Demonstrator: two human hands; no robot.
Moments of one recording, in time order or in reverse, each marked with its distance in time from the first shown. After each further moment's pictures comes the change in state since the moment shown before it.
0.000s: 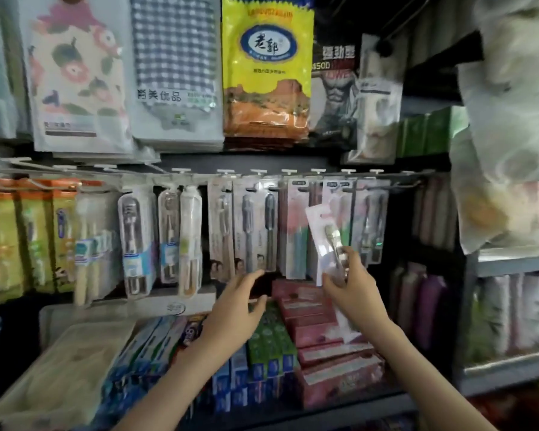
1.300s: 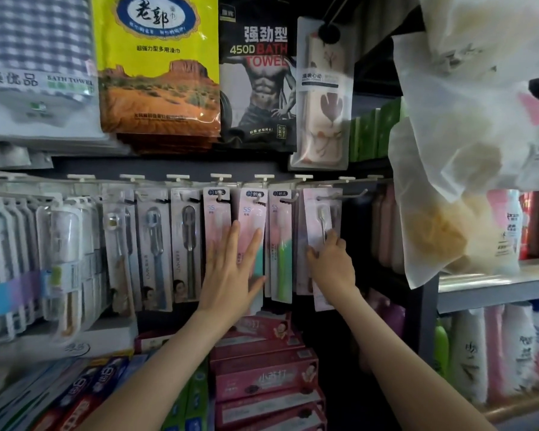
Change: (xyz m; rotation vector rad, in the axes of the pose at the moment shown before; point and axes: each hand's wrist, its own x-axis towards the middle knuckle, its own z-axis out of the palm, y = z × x) left_hand 0.160 0.044 0.141 0.576 0.271 0.249; right_hand 0.168 0.115 -0.034 -0.298 0.075 0.119
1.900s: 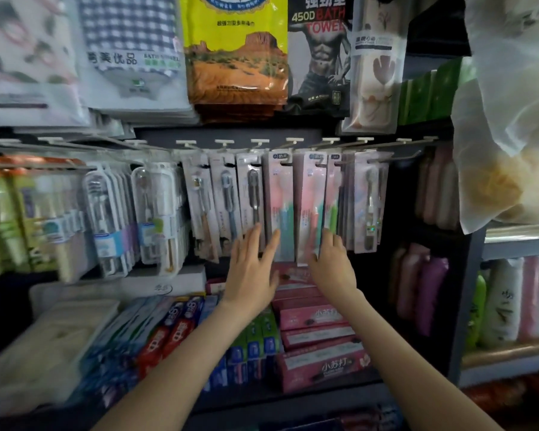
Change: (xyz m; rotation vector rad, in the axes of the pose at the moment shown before) left_hand -0.093 -0.039 -0.061 -0.056 -0.221 -0.037; right_hand -0.123 -0.062 0.038 -0.001 -0.145 -0.130
